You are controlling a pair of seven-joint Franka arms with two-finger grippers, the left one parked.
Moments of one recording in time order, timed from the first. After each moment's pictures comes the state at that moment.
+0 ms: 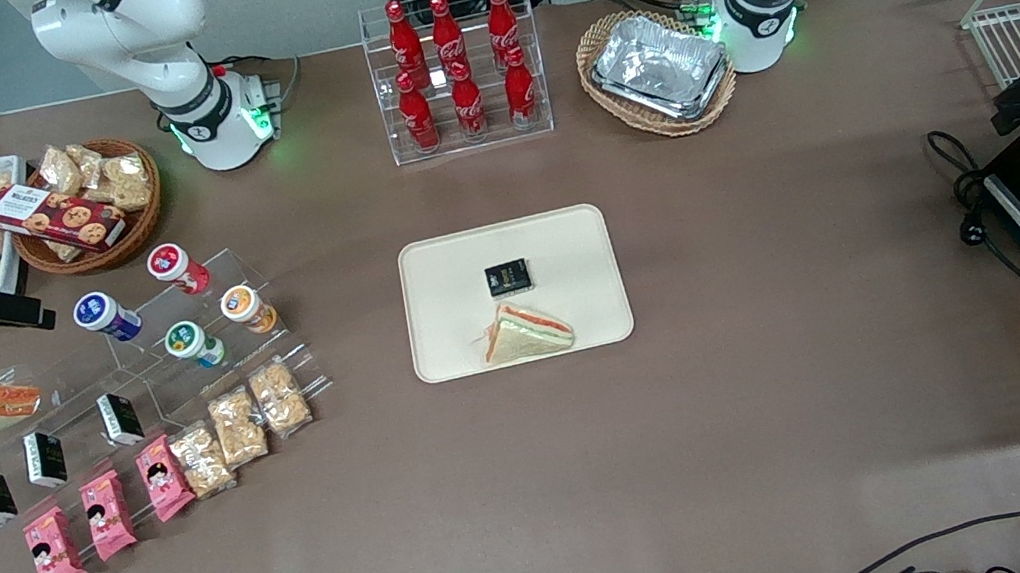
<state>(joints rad) 0.02 0.07 -0.12 -1.54 0.07 1.44 0.07</state>
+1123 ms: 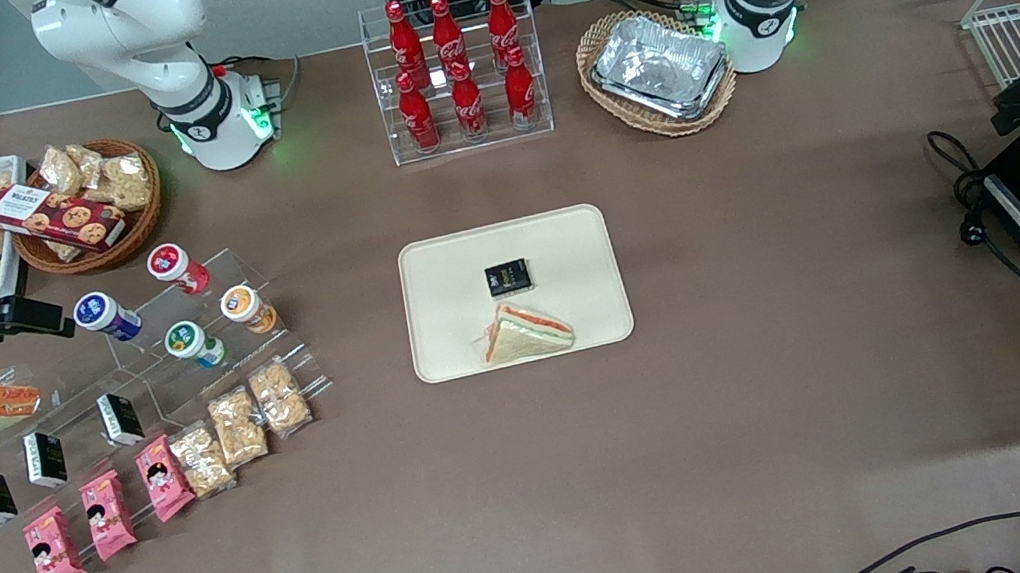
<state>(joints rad) 0.02 -0.02 -0.12 -1.75 0.07 1.63 0.05</state>
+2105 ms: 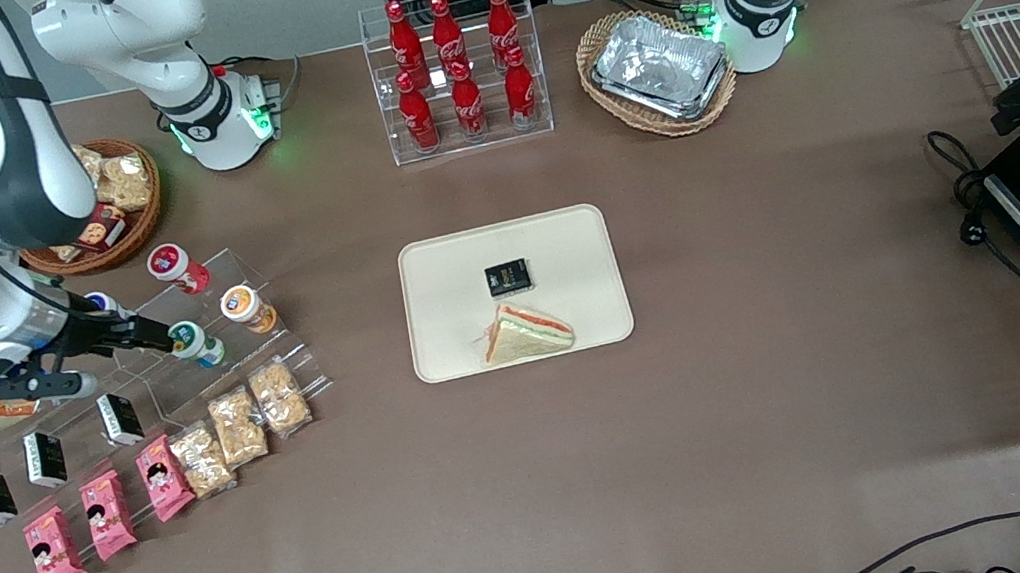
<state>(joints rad) 0.05 -0.04 -0.10 -2.19 0.07 2.11 0.05</state>
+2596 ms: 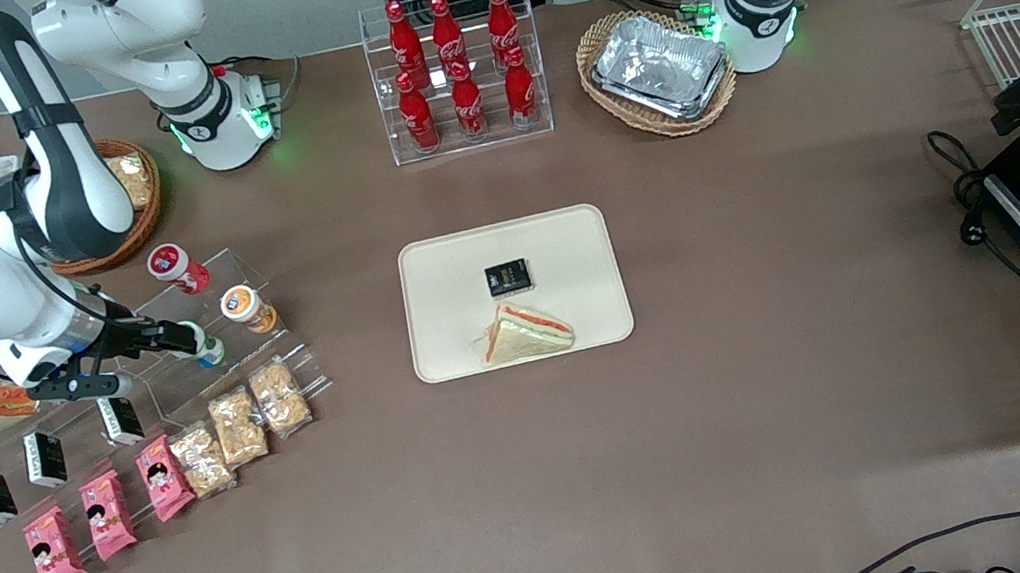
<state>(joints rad) 0.06 0.01 -0.10 -2.27 0.07 2.22 0.05</state>
